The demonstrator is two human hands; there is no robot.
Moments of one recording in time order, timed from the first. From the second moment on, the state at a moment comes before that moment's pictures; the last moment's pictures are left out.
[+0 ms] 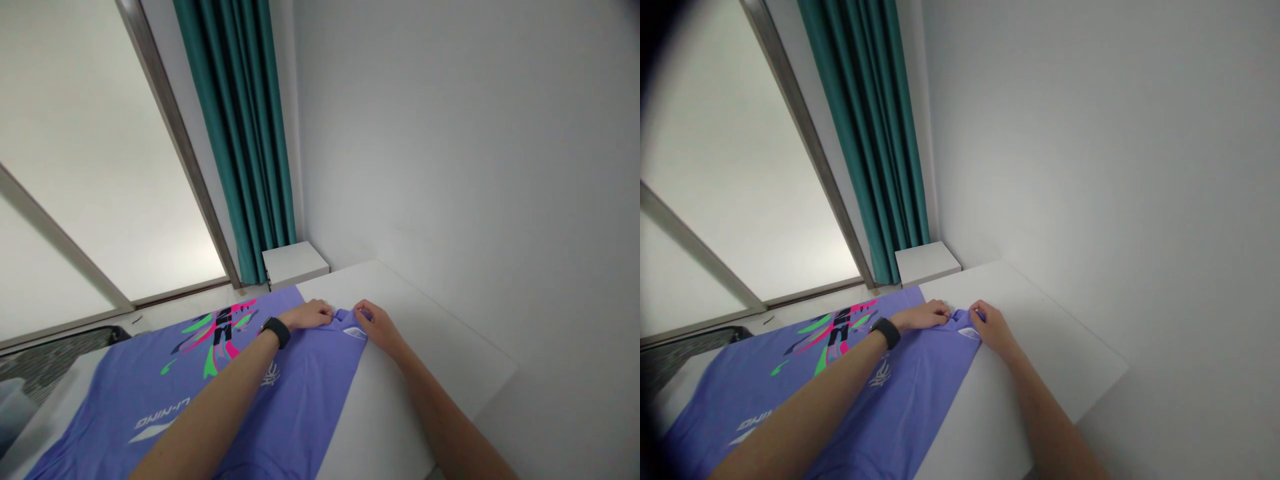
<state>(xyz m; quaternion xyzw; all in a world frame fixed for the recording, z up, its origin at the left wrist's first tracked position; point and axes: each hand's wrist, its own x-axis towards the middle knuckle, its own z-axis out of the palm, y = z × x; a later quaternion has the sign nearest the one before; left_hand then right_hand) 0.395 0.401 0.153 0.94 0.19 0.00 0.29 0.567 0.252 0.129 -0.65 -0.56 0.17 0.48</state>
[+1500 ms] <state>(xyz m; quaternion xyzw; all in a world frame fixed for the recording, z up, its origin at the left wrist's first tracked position) 0.417 0.372 0.173 0.97 0.16 0.01 0.17 0.566 0.252 0.122 -0.64 -0.65 0.03 0.40</state>
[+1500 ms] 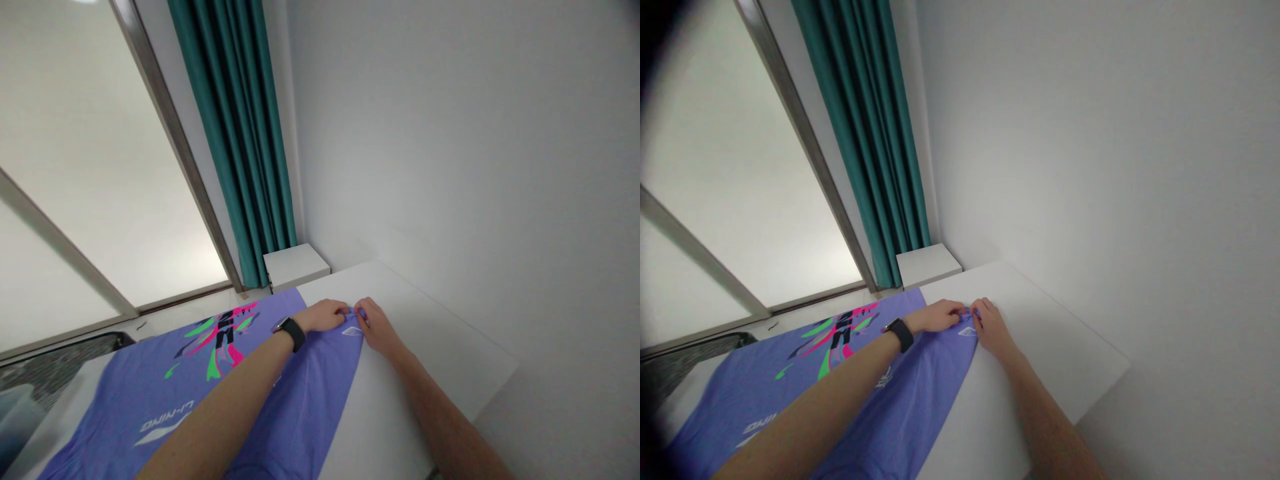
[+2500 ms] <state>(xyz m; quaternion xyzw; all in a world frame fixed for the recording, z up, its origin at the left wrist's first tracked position) 0.386 0.402 0.161 0.93 0.35 0.10 0.08 0.569 0.255 0.107 -0.69 -0.59 0.05 0.41</state>
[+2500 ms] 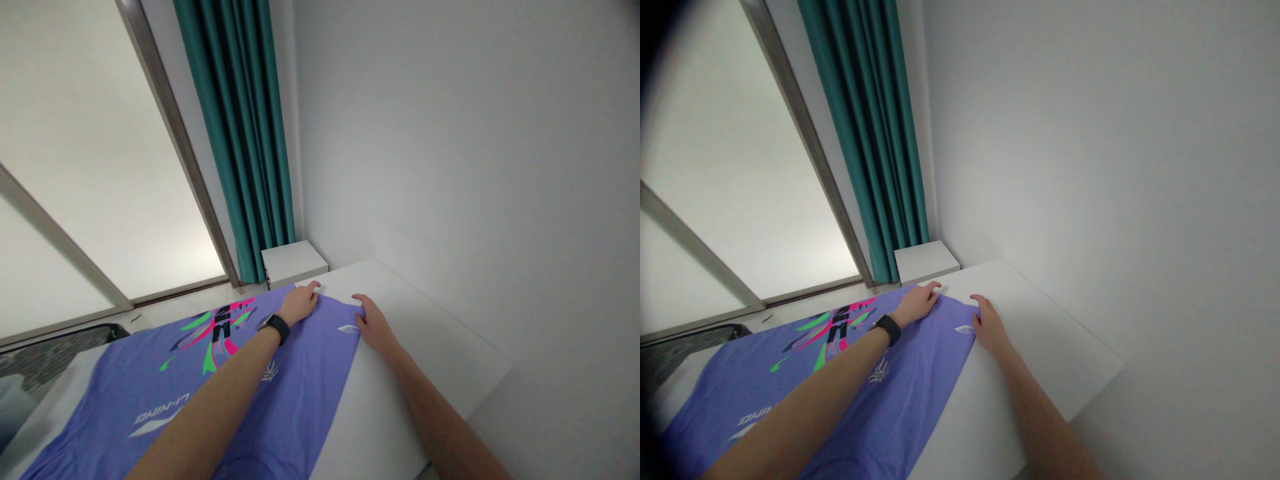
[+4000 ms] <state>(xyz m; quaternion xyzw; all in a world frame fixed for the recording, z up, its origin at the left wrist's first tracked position) 0.307 0.232 0.133 0.98 0.18 0.07 0.10 0.531 0.250 0.104 -0.70 -0.70 -0.03 0.11</state>
